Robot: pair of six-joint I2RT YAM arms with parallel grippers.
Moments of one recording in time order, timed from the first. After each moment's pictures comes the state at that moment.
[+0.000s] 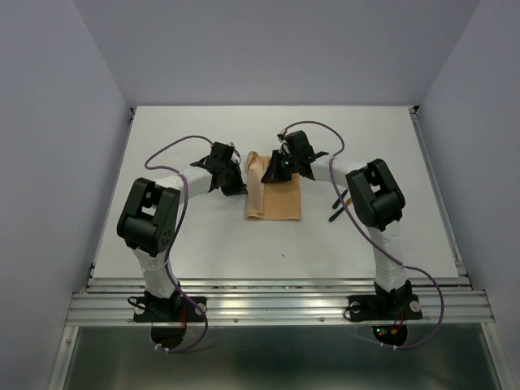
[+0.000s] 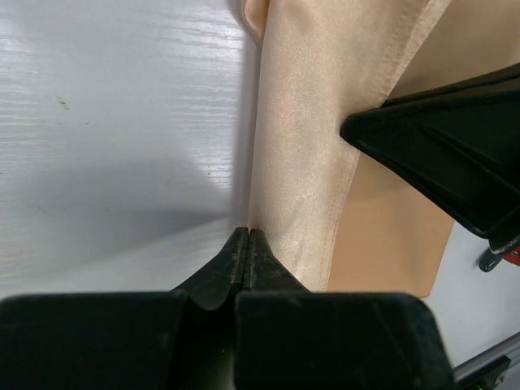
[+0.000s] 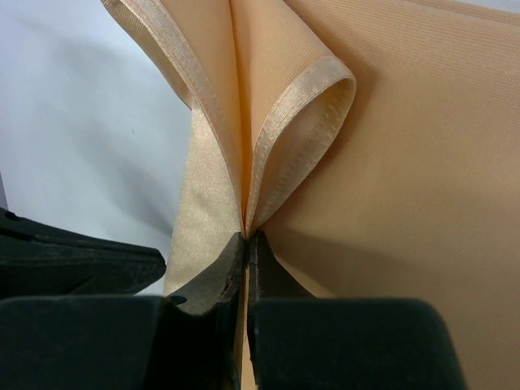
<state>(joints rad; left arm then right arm) -0.40 1.82 1.10 -0.23 0.18 -0.64 0.50 2.21 1.52 -0.07 -0.43 0.60</state>
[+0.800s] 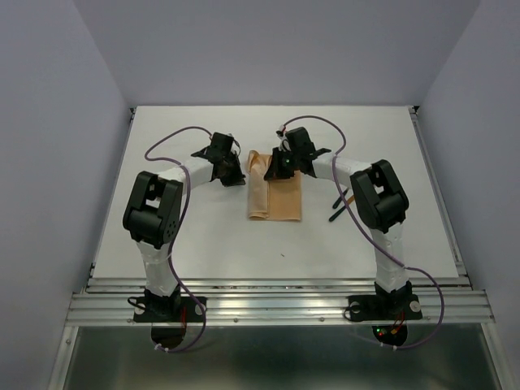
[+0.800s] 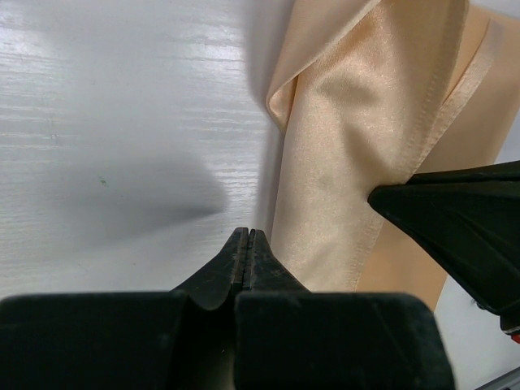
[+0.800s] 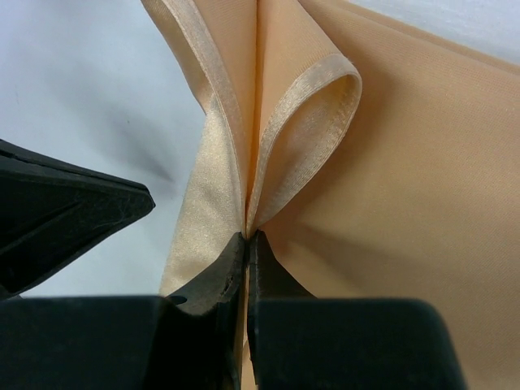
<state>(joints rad) -0.37 1.90 1.25 -0.29 0.14 -0.62 0.50 2.16 1.52 -0.13 -0.40 0.50</state>
